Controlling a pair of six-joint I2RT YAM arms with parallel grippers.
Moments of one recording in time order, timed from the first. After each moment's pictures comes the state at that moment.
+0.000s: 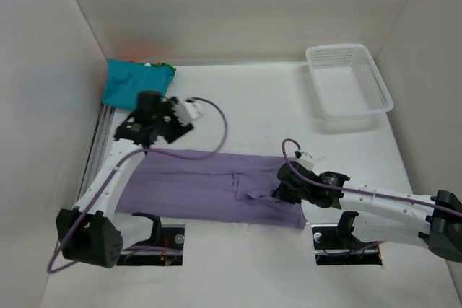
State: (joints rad) left arm -0.08 1.16 0.99 -0.58 0.23 0.88; right arm 1.05 1.03 0.57 -0.56 0.26 1.28
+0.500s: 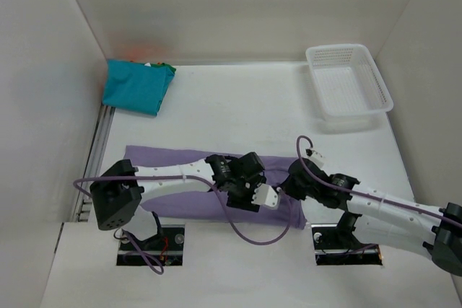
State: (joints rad) left arm -1.15 1.50 0.97 -0.60 0.22 0.68; right arm 0.93 0.93 0.47 -0.47 0.24 1.28
